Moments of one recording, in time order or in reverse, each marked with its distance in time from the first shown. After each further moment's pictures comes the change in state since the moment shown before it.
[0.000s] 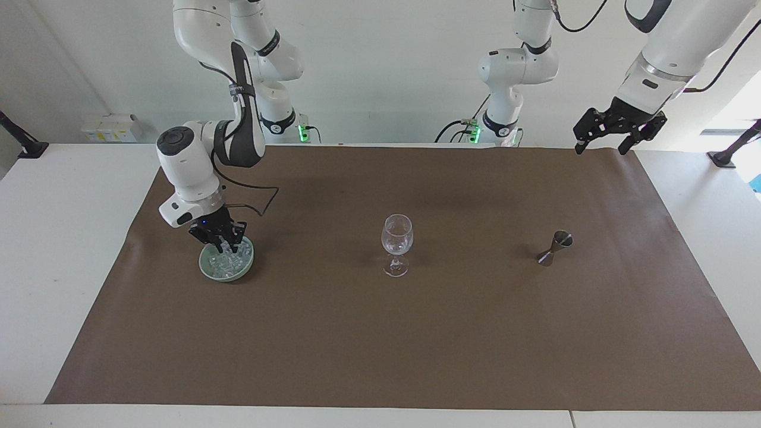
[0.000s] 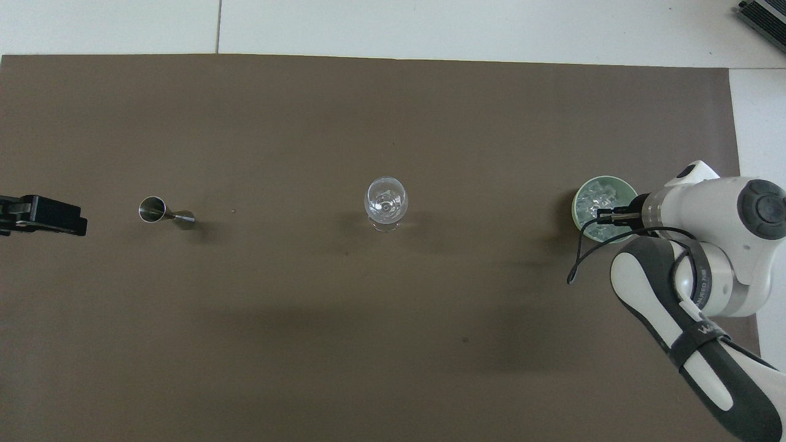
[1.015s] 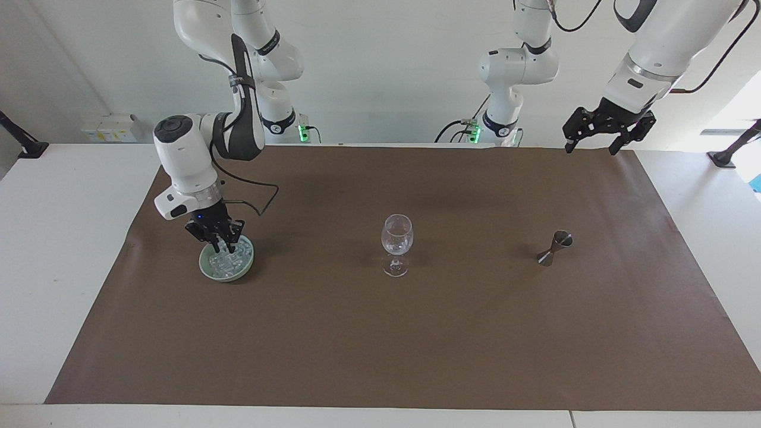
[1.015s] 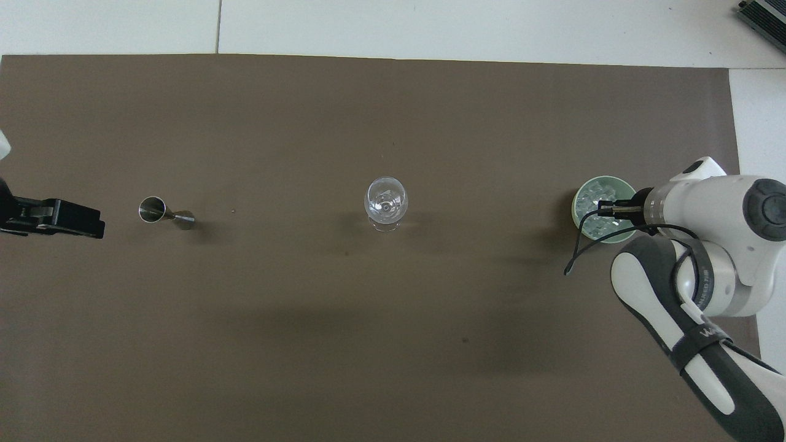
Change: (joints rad) left arm -0.028 -0.003 -0.013 -0.006 0.000 0.000 -0.021; right arm -0.005 0.005 0.015 0.005 -0.002 0.025 0.072
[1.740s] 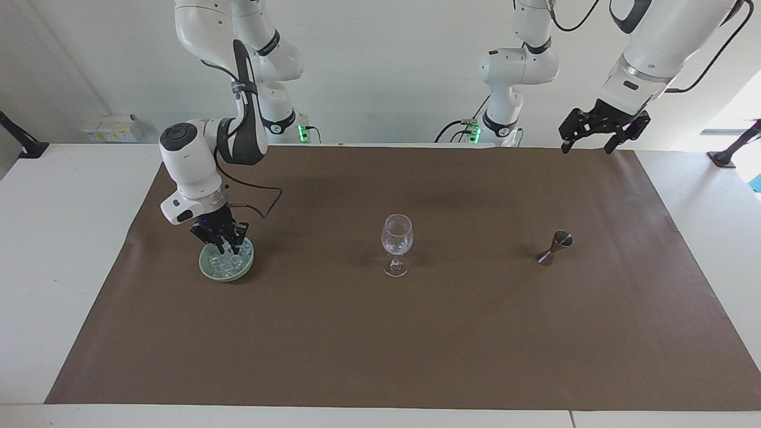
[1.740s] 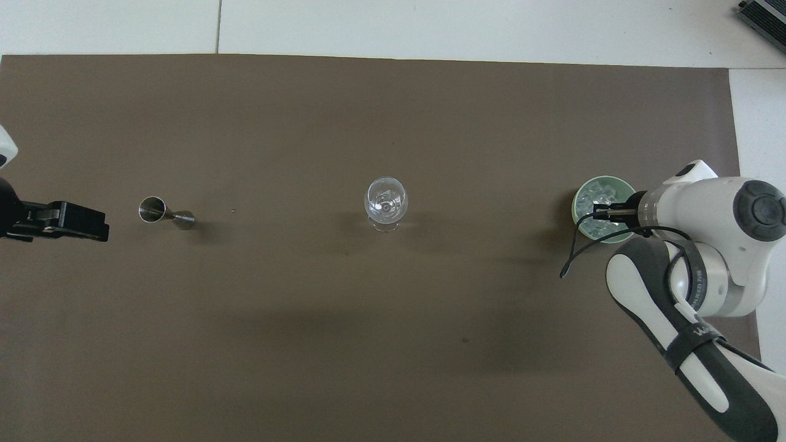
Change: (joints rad) left arm -0.006 -0.010 0.001 -0.018 0.000 0.000 -0.032; right arm 0.001 0.002 0.004 -0.007 -0.001 0.001 0.000
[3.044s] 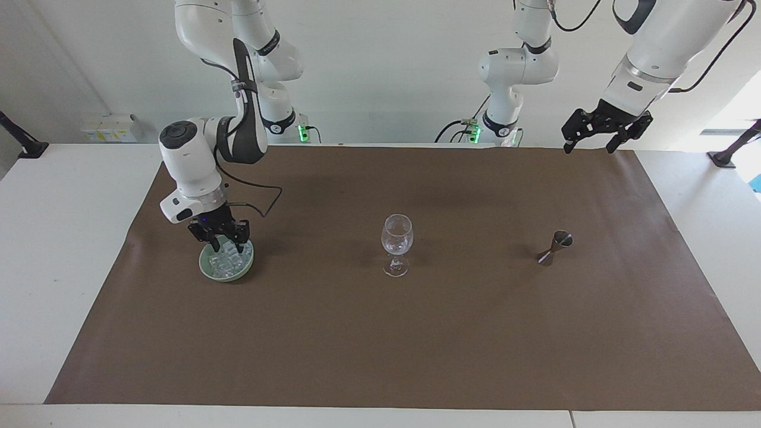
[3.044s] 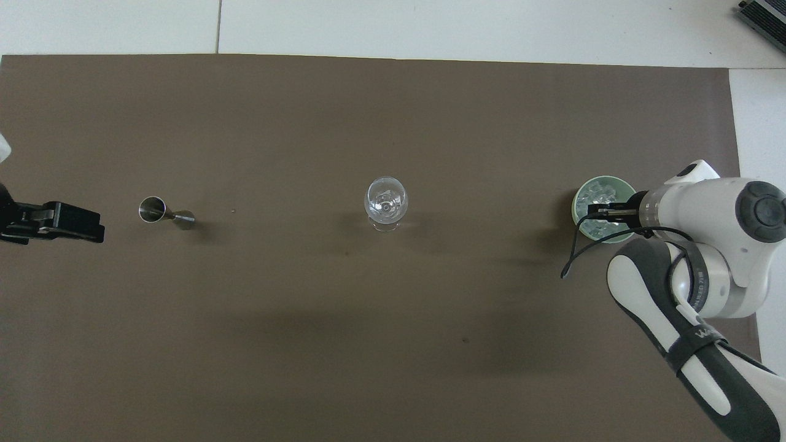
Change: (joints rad) left arm 0.000 0.000 0.012 -0.002 0.000 -0.008 -0.007; right arm 0.000 -0.008 0.000 -0.003 0.000 0.000 0.000
